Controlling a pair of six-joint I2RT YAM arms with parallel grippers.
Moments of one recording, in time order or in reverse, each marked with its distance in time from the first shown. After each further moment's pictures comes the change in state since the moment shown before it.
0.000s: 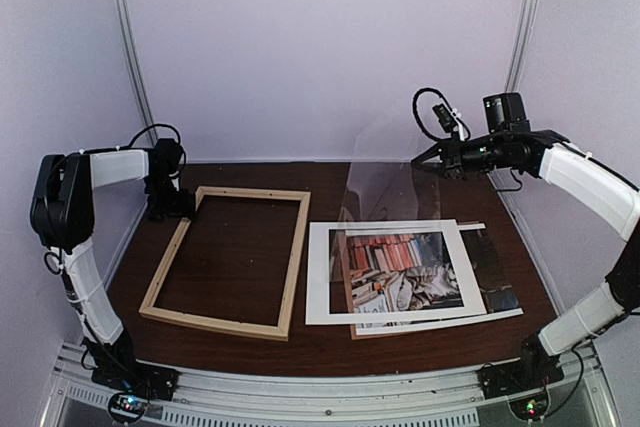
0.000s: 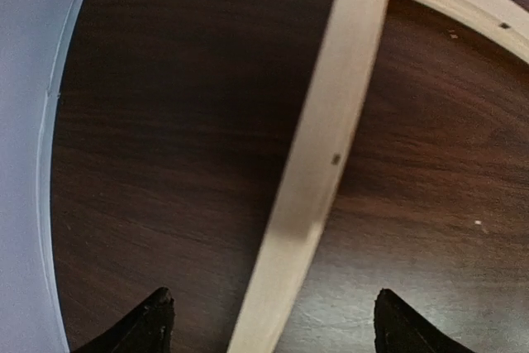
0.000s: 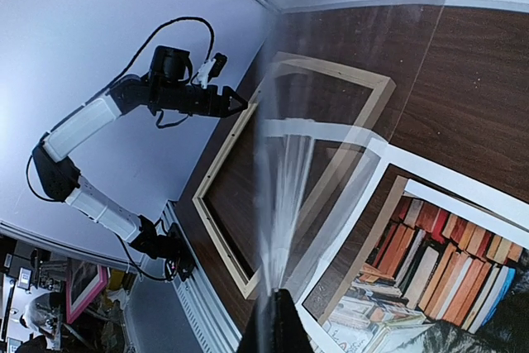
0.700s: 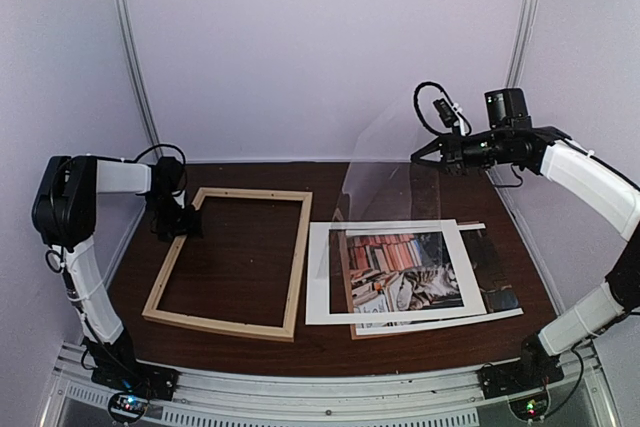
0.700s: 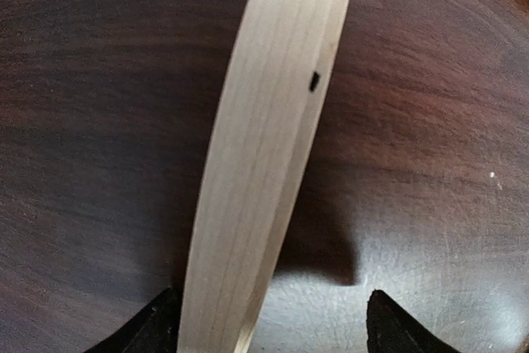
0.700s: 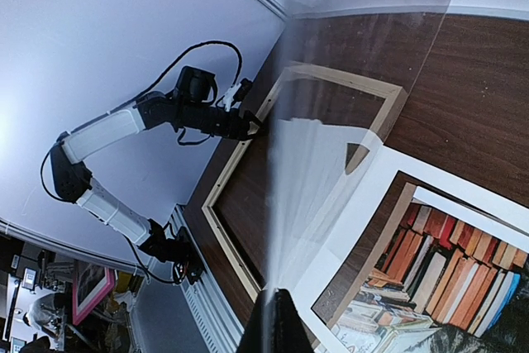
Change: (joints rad) left arm 0.027 0.043 -0.119 0.075 0.203 -0.023; right arm 0.000 -0.005 0.028 0.004 -0.014 0.026
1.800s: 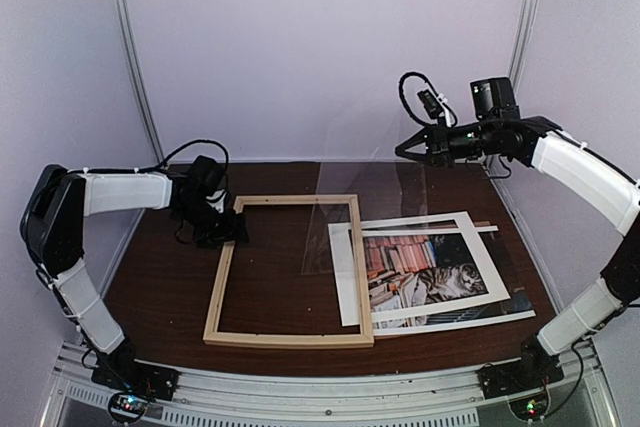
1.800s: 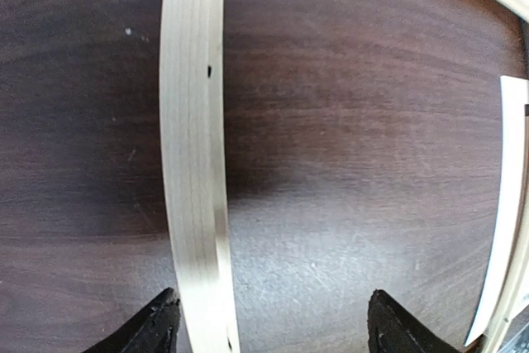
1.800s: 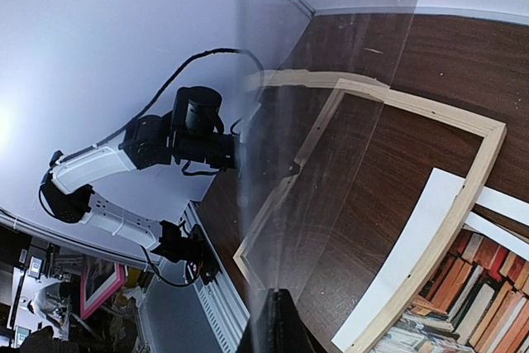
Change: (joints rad) left arm -0.344 -0.189 -0.129 0.087 0.090 -0.198; right arm 0.082 0.045 0.093 -0.009 0.029 0.050
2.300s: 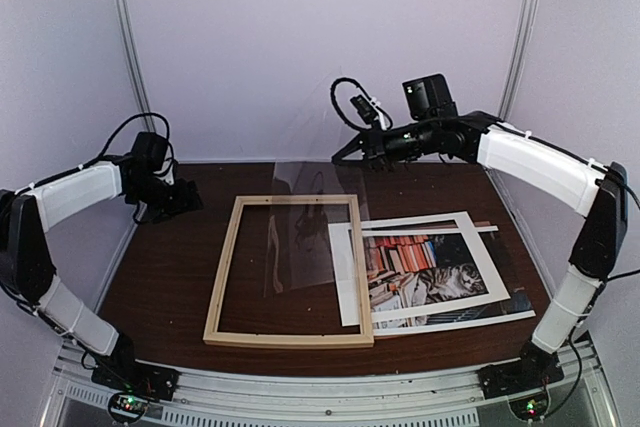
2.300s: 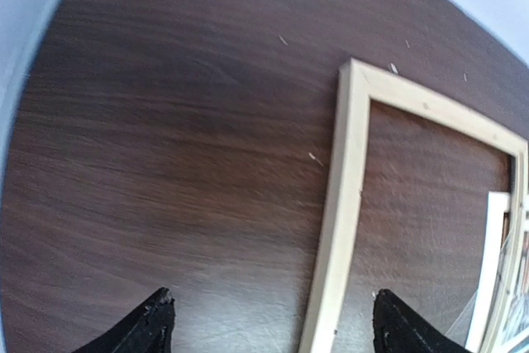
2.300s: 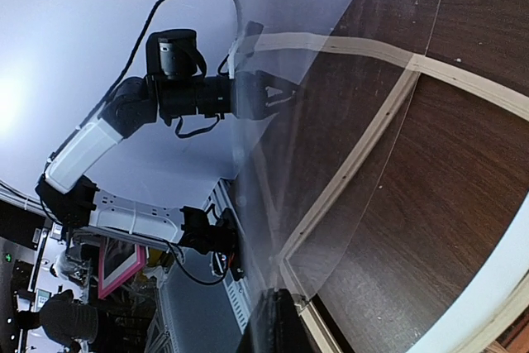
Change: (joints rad) left arm 0.241 -0.232 -0.005 -0.052 -0.060 0.078; right arm 0.252 0.236 0.198 0.077 0.062 0.105
